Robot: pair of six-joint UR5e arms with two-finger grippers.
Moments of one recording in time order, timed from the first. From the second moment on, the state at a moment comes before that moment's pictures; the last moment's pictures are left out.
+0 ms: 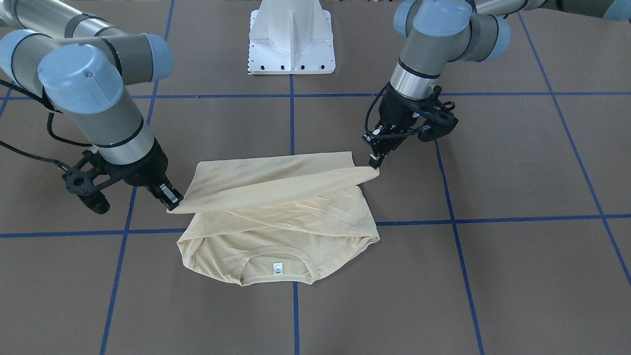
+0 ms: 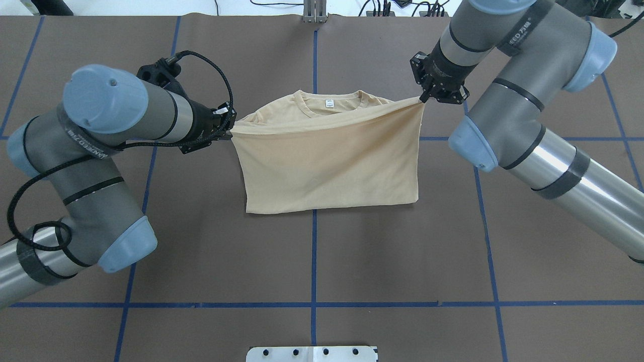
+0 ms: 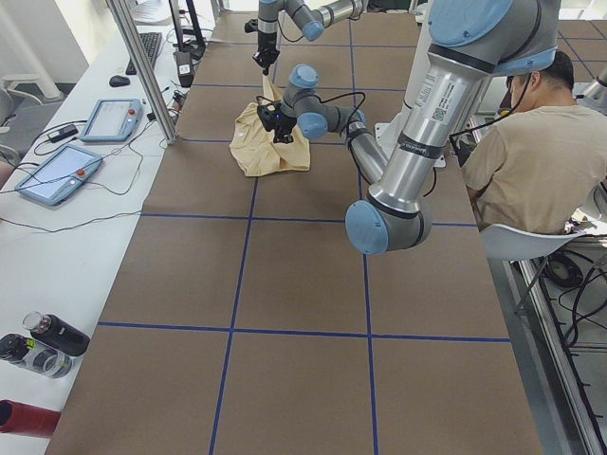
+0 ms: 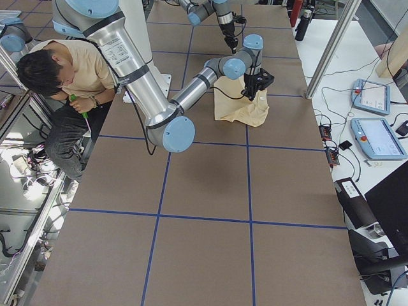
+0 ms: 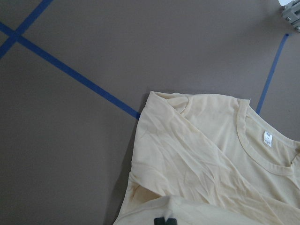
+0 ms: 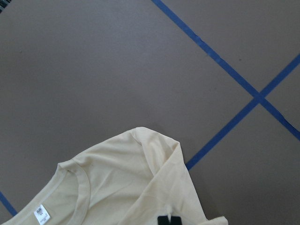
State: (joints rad) left arm -0.69 -2.07 -1.82 -1.87 -1.79 -1.74; right arm 0.90 -0.91 1.61 -1.59 2.05 1.68
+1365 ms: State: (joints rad) left arm -0.74 -2.09 -1.93 -1.76 -1.82 -1.73; right arm 0.88 -1.00 1.87 -1.81 2.04 1.61
